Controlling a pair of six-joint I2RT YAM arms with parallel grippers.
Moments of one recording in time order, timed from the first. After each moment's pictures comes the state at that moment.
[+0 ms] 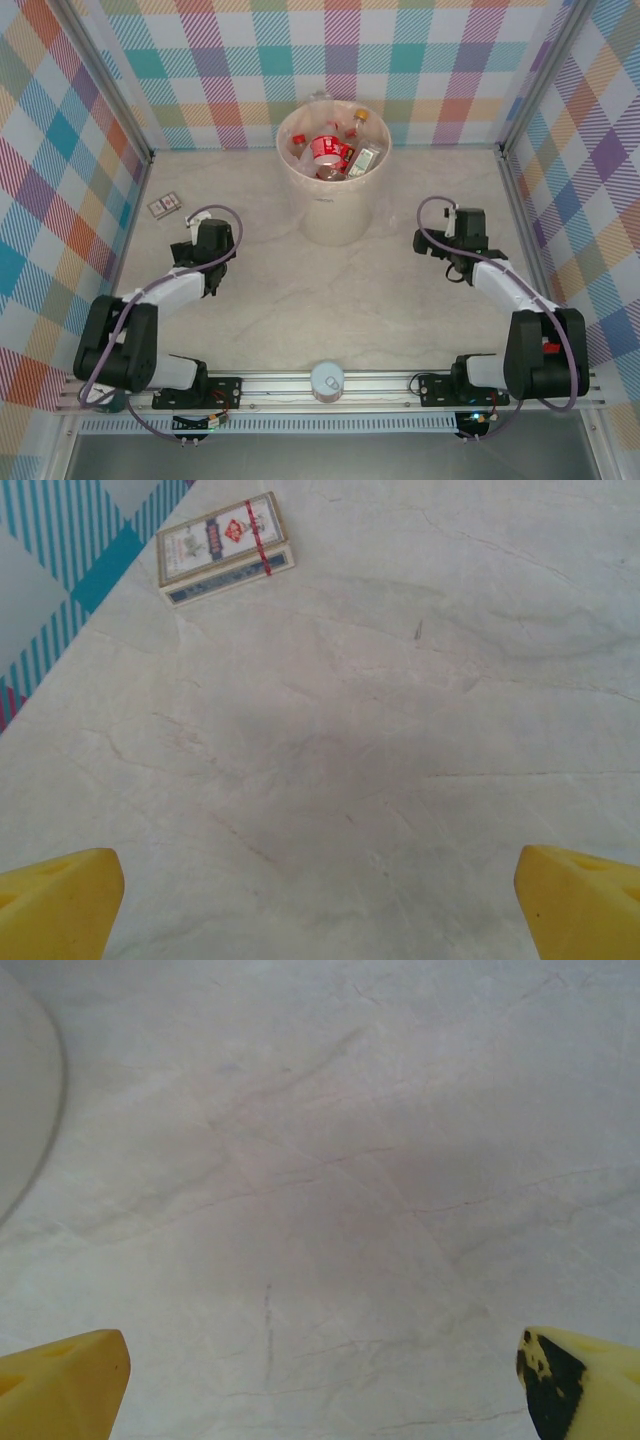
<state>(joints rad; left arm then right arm) -0.19 1.41 0.60 0.09 -0.59 -0.24 0.05 1.31 0.65 -0.13 -0.04 0.17</state>
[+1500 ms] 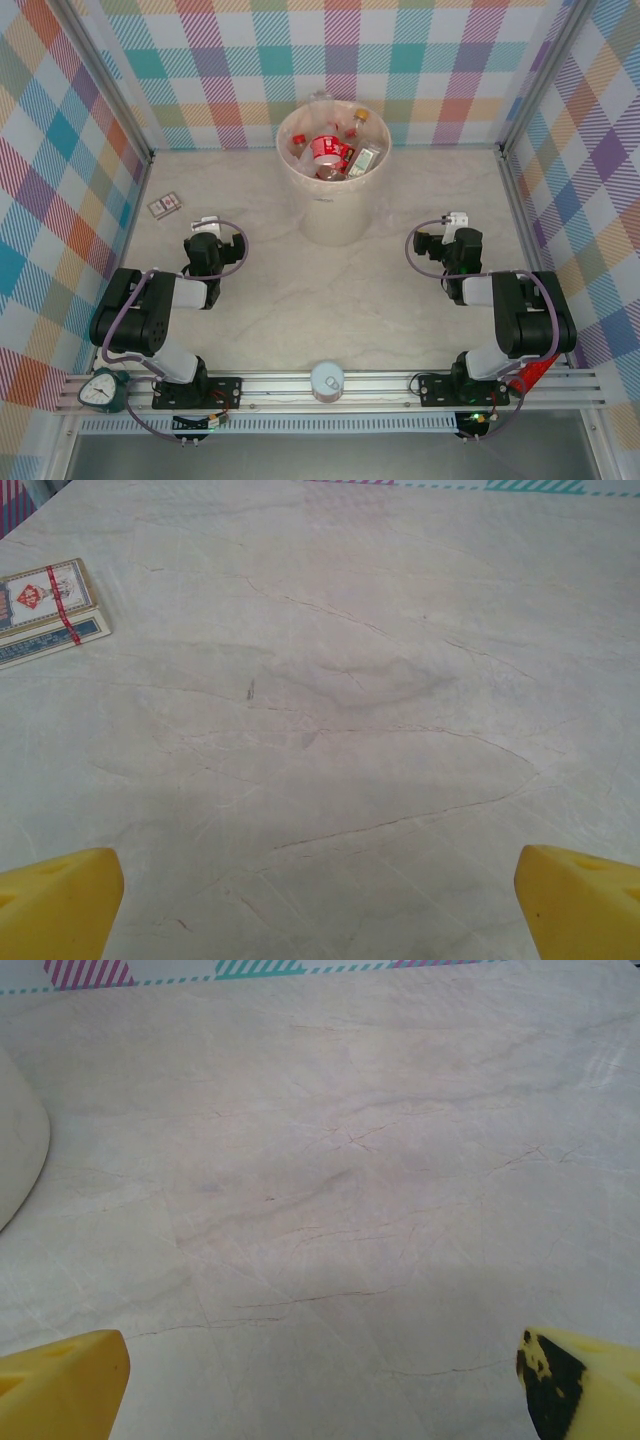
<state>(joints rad) -0.10 1.58 0.41 0.73 -0.22 -0.11 0.03 1.53 0.40 0.69 -0.03 0.05</state>
